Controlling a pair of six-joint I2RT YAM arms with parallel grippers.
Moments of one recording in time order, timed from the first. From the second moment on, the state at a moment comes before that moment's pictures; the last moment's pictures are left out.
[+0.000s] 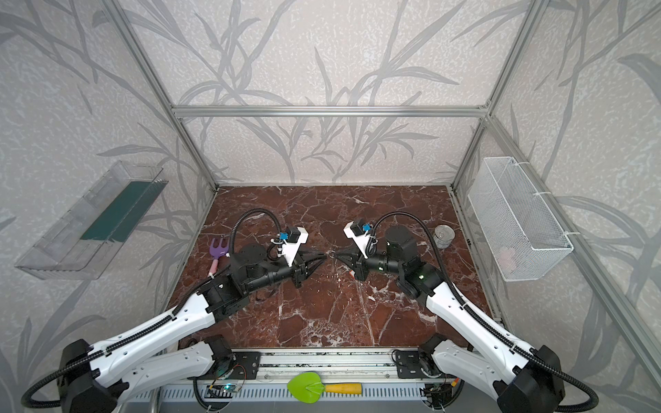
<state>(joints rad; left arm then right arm) -0.82 0.99 0.74 0.07 0.27 -0.24 0.60 1.01 0.80 -0.10 -0.64 0.10</state>
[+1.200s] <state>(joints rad) -0.82 0.99 0.72 0.15 0.36 -0.25 0.60 1.01 0.79 -0.04 -0.79 0.11</state>
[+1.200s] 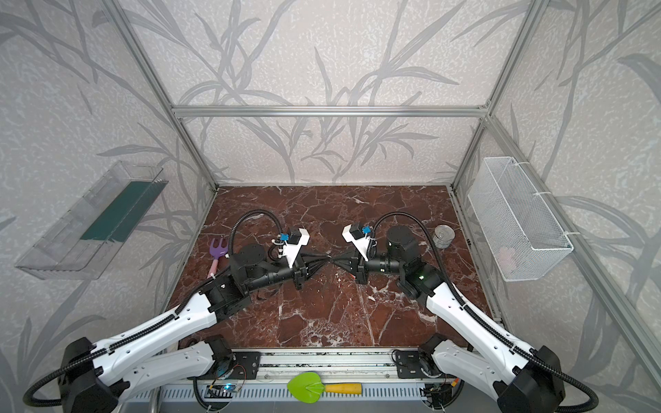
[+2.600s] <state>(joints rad) -0.95 1.00 0.64 0.32 -0.06 -0.25 0.73 0.96 0.79 -0.10 -0.21 0.12</state>
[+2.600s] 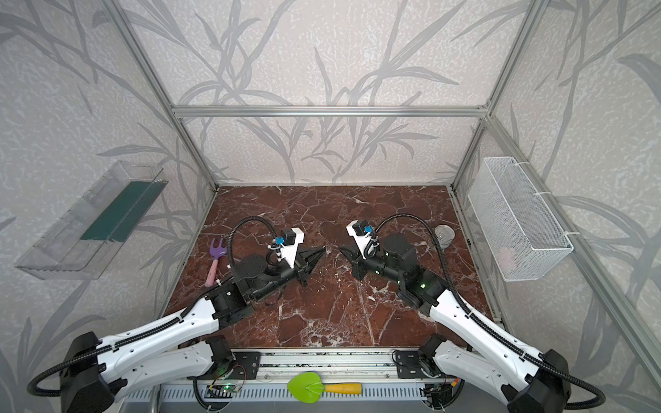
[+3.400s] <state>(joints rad) -1.08 1.14 0.65 0.43 -0.41 -0.15 0.86 1.03 0.80 -0.09 0.13 0.08</state>
